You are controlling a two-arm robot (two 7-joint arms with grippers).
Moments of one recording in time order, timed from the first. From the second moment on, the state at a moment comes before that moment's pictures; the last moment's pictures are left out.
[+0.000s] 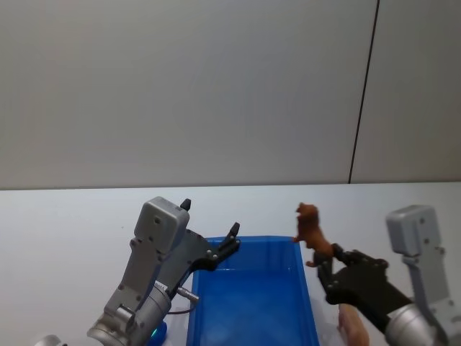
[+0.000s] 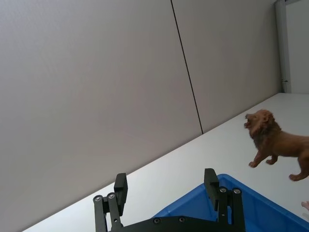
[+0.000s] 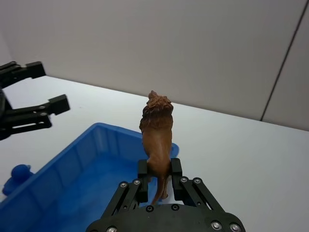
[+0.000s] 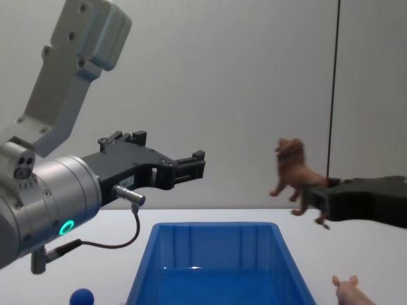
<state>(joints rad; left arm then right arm) -0.24 0.38 0.45 -1.63 -0.20 0.01 -0.01 0.02 0.19 -0.26 -1.82 0.14 0.33 0.15</state>
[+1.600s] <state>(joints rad) -0.24 0.38 0.45 -1.63 -0.20 0.01 -0.01 -0.04 0.20 -0.26 -1.83 0.10 0.39 0.01</state>
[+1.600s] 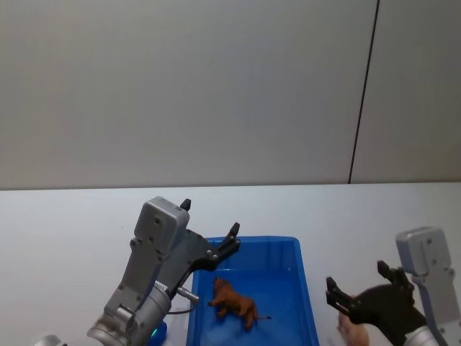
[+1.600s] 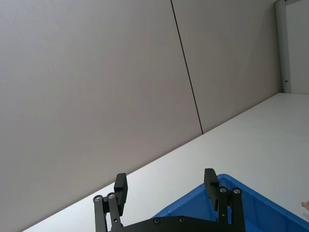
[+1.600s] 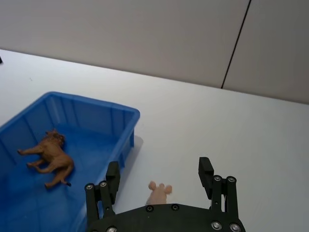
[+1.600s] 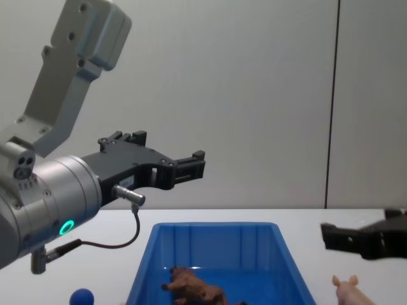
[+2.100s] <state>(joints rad) -0.24 0.38 0.45 -1.63 -0.20 0.01 -0.01 -0.09 0.20 -0.26 -1.79 0.10 0.38 -0.02</state>
